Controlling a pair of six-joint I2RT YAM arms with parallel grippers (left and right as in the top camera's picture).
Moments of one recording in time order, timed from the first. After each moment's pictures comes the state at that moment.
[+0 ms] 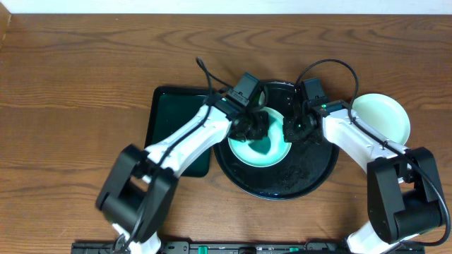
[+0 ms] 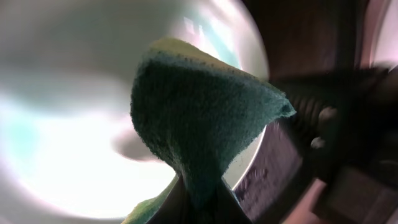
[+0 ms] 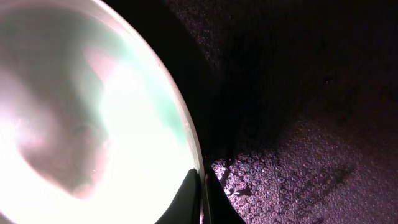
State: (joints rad) left arm -0.63 1.85 1.30 -0.62 0.34 -0.62; right arm 0.31 1.78 1.04 -0.59 -0.13 0.27
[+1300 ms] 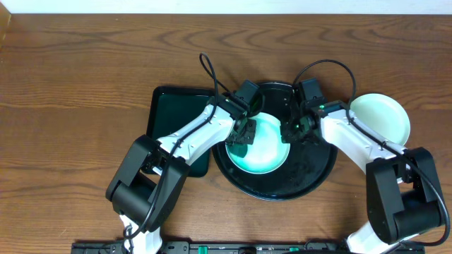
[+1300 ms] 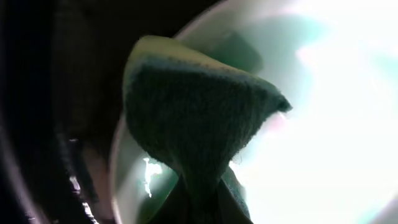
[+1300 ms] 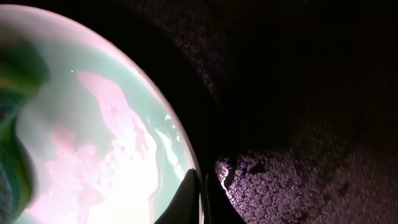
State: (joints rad) left arm -0.63 1.93 1.29 -0.73 0.09 -0.44; right arm 0.32 1.78 1.04 -0.58 -0.16 0.26
